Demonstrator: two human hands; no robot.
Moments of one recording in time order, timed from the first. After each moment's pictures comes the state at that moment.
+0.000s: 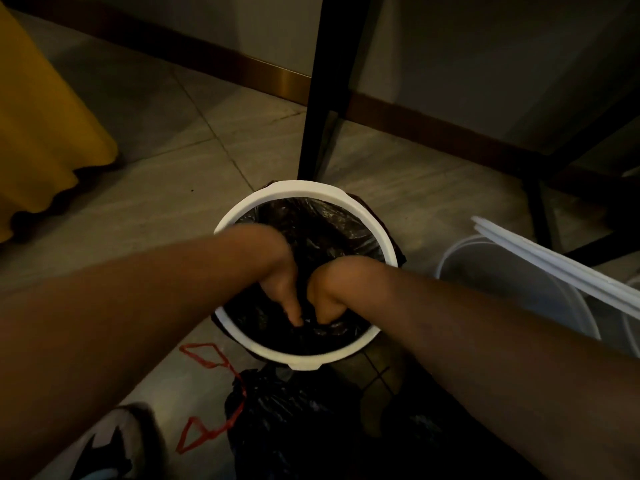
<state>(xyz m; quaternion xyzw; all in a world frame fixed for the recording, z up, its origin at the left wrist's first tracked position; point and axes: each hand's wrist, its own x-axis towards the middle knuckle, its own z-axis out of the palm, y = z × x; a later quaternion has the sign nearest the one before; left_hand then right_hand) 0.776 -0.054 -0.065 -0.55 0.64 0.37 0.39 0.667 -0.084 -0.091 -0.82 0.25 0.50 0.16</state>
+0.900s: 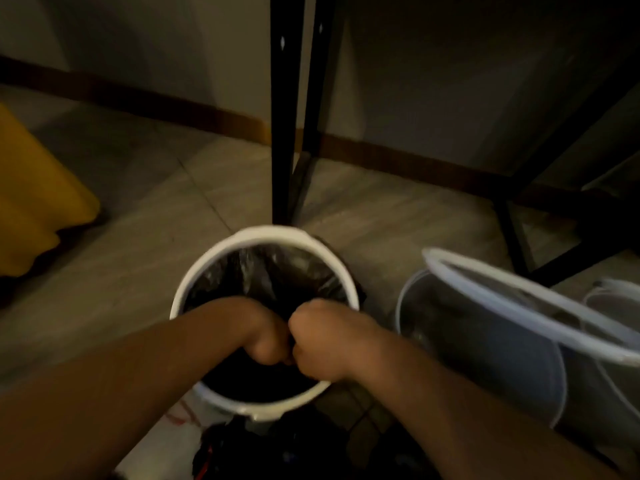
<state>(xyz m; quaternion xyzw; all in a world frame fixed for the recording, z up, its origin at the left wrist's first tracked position) 0.752 -0.039 -0.058 -0.56 0.66 0.40 0.31 0.601 -0.049 -0.014 -0.90 0.34 0.21 0.19</state>
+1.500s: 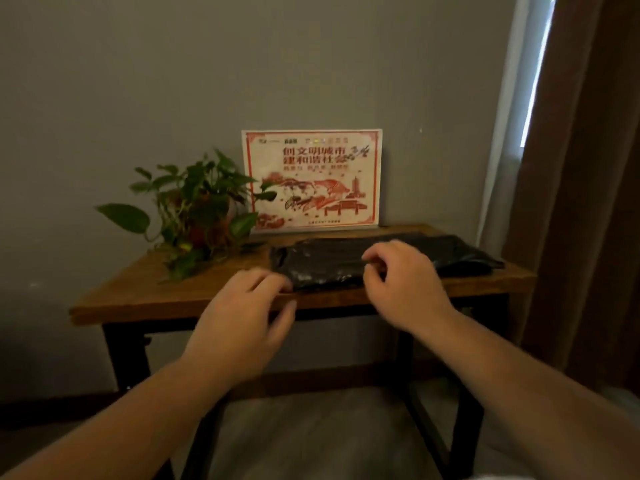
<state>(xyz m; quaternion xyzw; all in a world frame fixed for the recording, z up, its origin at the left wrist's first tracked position) 0.586 -0.212 0.307 -0.50 0.78 -0.15 -0.34 0.330 -0.241 0.341 -0.74 0.52 -0.41 -0.09</state>
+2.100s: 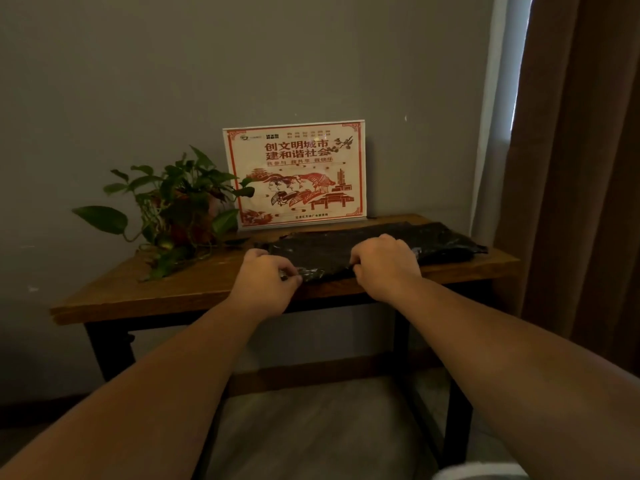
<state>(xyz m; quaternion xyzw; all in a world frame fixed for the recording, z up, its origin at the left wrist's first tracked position) 0.516 -0.296 0.318 -0.66 0.68 0.05 -0.32 0.297 -0.303 0.336 -0.74 0.62 -0.21 -0.15</state>
